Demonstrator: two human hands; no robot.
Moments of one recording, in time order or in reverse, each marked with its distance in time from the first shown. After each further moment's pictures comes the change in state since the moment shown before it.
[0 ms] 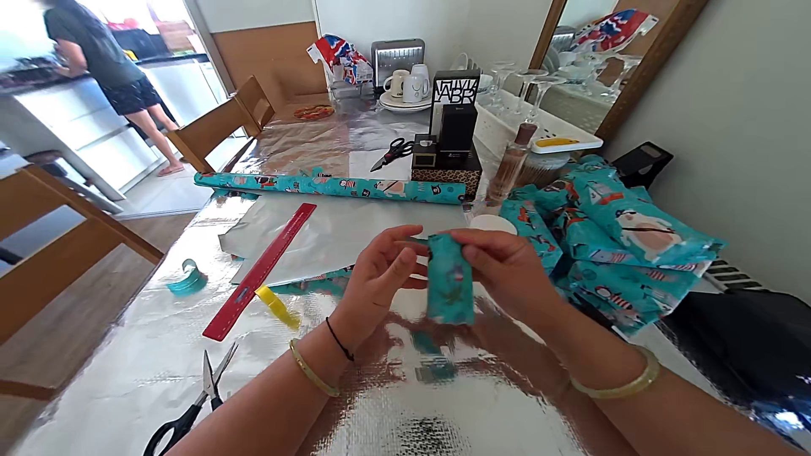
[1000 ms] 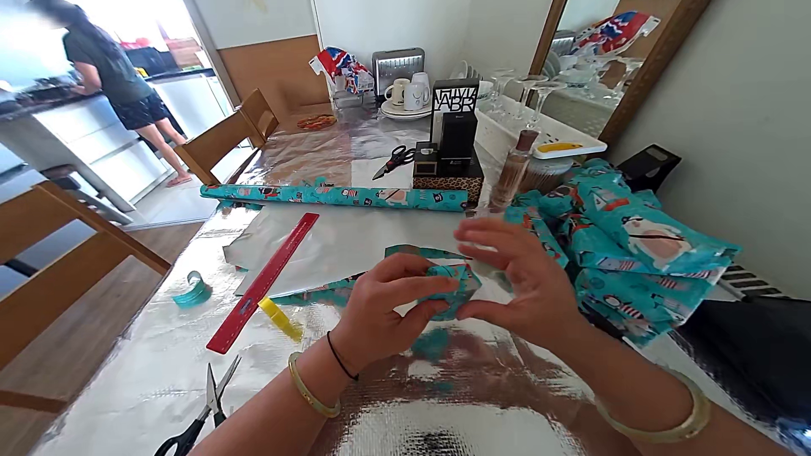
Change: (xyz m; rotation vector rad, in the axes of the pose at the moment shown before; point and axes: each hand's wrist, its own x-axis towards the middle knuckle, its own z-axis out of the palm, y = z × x) left_hand 0.003 -0.006 -0.003 0.589 -0.033 0.673; right_hand -0.001 -0.015 0.000 -0.560 -0.099 -0.544
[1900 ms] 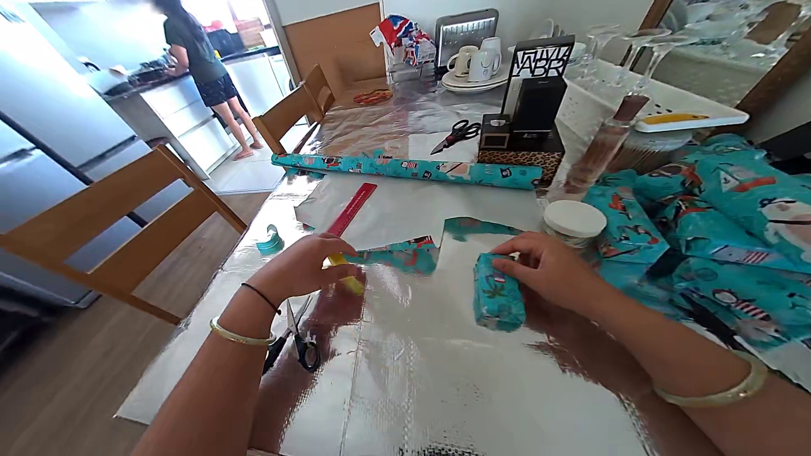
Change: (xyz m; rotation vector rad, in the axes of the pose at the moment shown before) left_hand -0.050 0.016 -0.180 0.555 -0.630 -0.676; right_hand -0.010 0.029 0.020 -0.311 -0.394 0.706
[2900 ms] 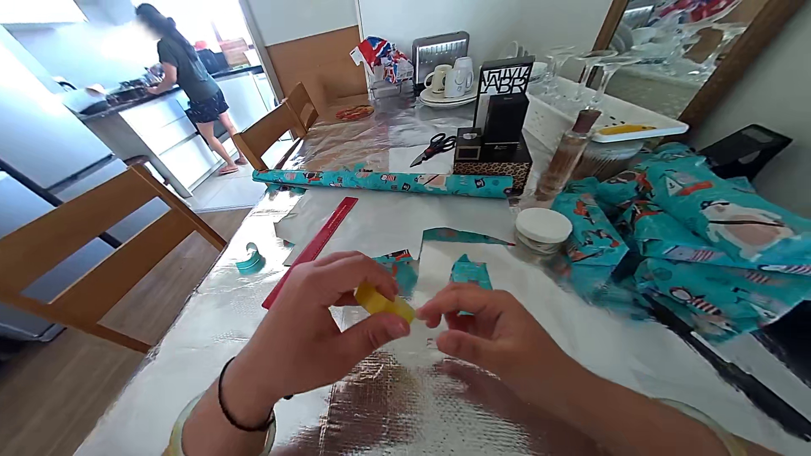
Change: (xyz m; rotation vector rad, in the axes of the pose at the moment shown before) left_hand -0.010 0.120 0.002 -0.389 0.392 0.328; right_hand -0.058 -0.080 0.035 0.800 -0.108 -0.279
